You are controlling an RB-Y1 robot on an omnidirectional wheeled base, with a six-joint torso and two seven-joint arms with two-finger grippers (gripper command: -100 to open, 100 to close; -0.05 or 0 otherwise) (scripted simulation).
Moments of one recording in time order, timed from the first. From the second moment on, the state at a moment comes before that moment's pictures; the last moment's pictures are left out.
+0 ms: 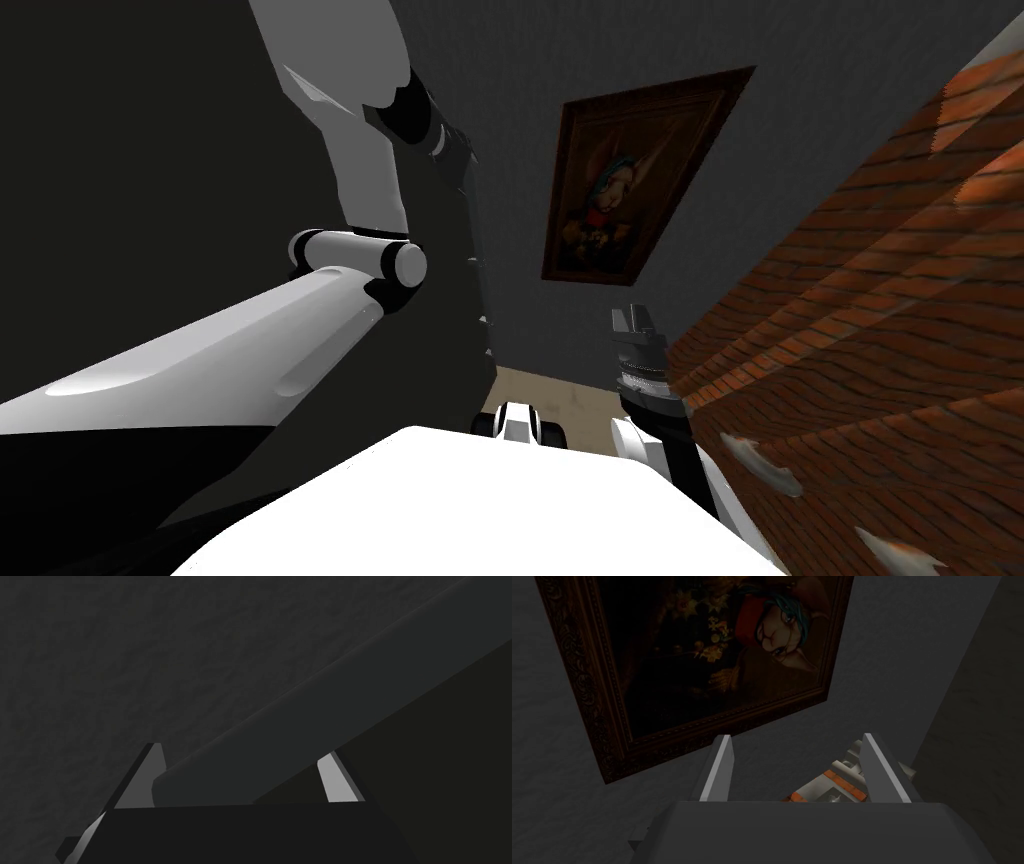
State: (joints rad) left arm -1.70 0.57 0.11 -1.28 0.35 1.63 -0.38; right arm 0.52 -0.03 -0.01 -2.26 0.12 -0.55 -0.07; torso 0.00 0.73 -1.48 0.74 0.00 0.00
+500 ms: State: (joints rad) left arm -1.72 0.51 0.13 -1.31 0.42 1.65 -0.38; right arm 0.52 -0.03 -0.01 -2.26 0.12 -0.55 -0.07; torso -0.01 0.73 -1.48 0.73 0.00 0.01
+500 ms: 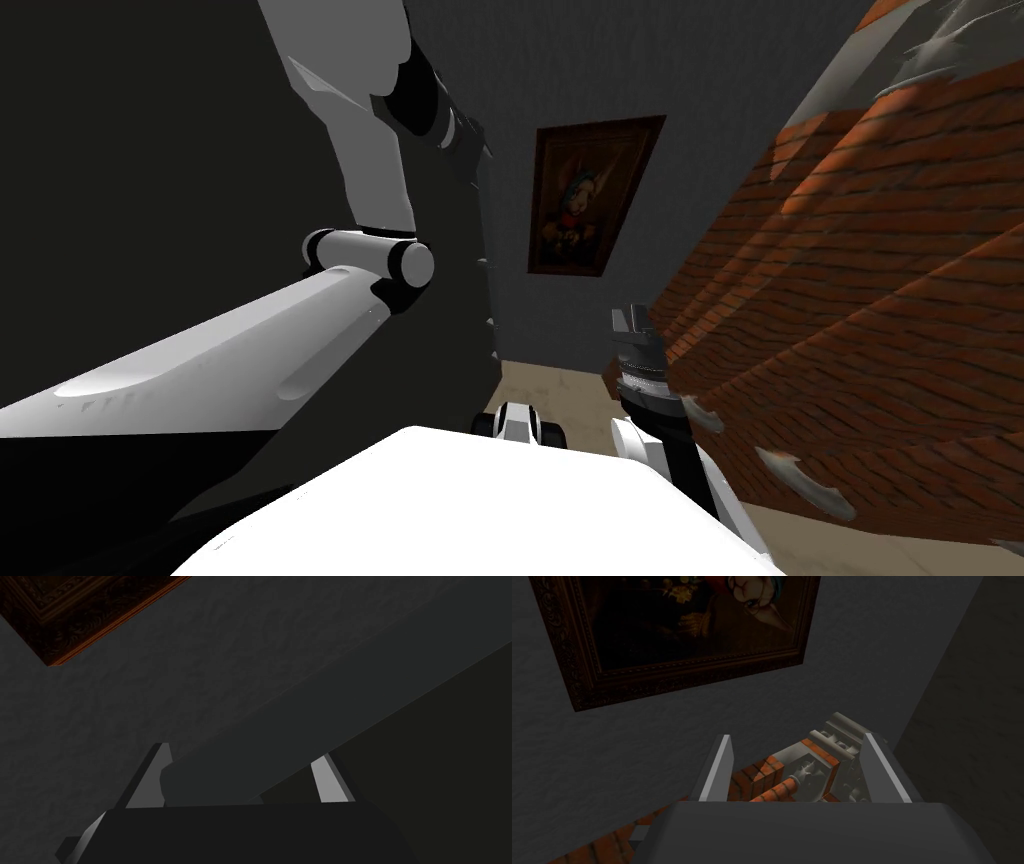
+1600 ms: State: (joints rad) left arm -1.74 0.44 0.18 -1.39 0.52 1.69 -0.39; right arm 0.52 -0.03 -0.01 -2.26 0.12 -0.55 -0.07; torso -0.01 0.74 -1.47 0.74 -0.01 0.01
